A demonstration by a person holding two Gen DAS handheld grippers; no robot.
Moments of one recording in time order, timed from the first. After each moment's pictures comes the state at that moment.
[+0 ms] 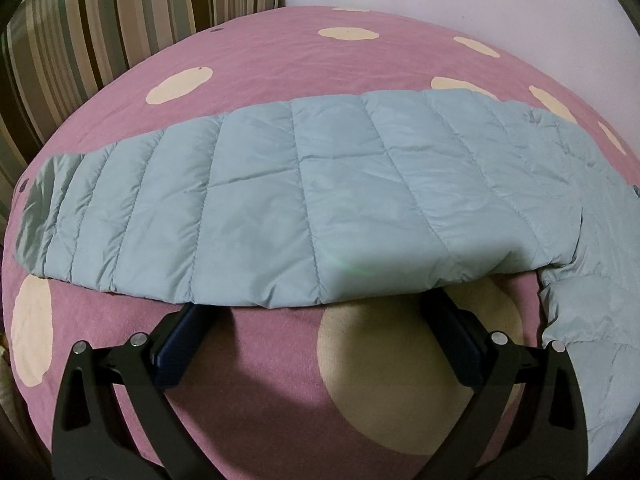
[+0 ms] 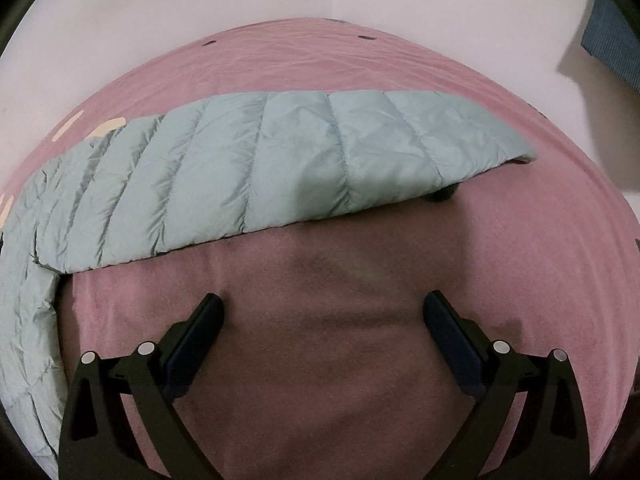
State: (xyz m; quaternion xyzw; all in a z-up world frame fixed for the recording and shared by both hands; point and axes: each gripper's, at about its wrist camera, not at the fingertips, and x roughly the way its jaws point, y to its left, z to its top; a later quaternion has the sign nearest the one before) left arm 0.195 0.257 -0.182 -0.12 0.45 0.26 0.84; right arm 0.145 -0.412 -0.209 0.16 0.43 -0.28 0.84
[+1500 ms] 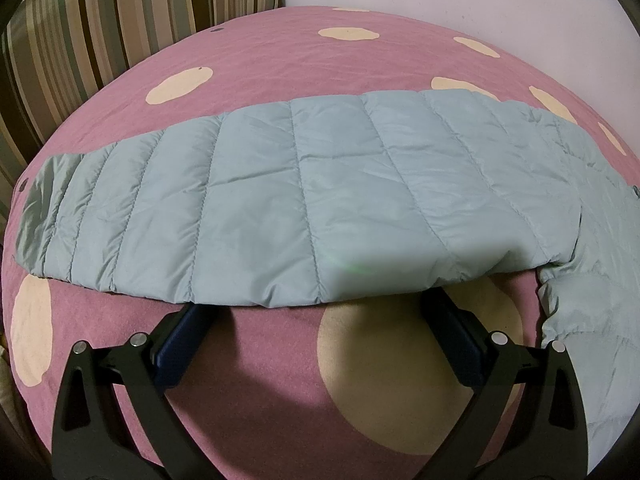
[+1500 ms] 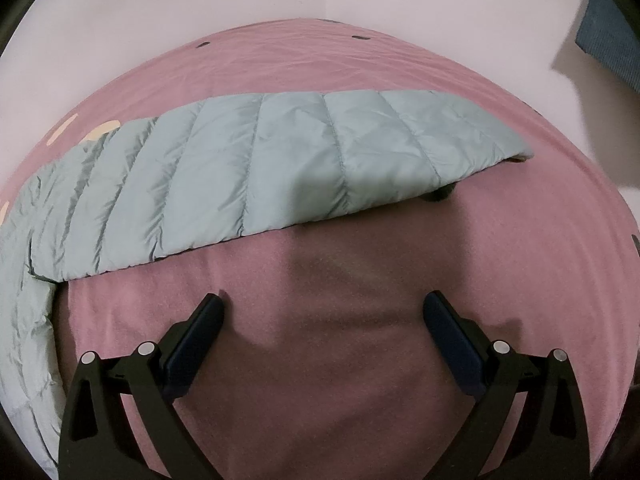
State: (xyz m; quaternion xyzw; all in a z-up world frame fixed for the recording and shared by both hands) left arm 0.190 0.262 -0.183 -0.12 0.45 0.26 0.85; right arm 0.149 -0.410 -0.210 0.17 0.43 -0.29 0.84
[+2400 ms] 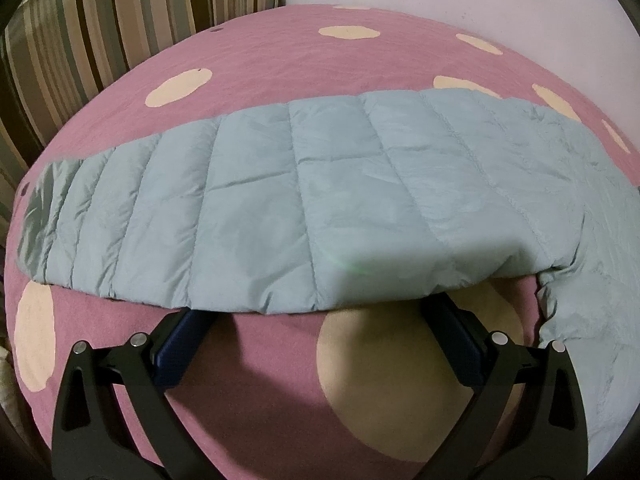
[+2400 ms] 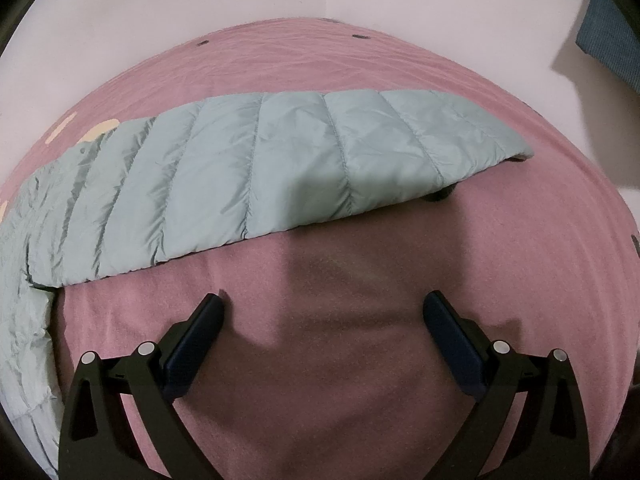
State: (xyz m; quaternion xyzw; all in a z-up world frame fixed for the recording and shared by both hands) left arm 0.197 0.262 -0.180 -0.12 0.46 0.25 0.84; right arm 0.152 -0.411 -0.212 0.17 0.43 -0.29 0.84
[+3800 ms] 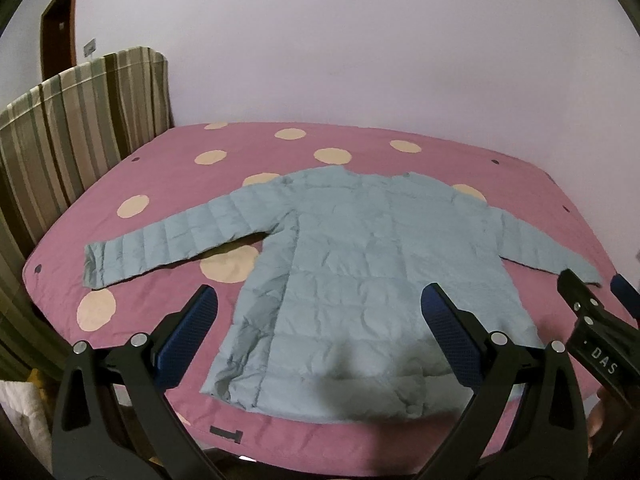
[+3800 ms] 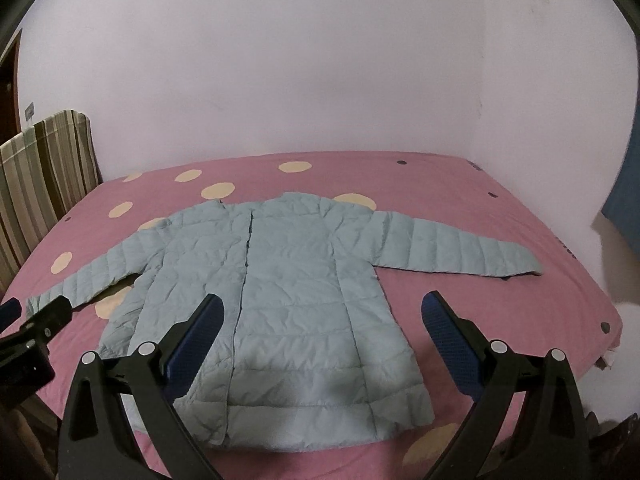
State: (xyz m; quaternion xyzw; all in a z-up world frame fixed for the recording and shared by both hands) left arm -0.019 0.033 0.019 -0.03 0.34 0.06 0.94; right arm -0.016 -0.139 -0.016 0.03 0.28 -0.08 0.95
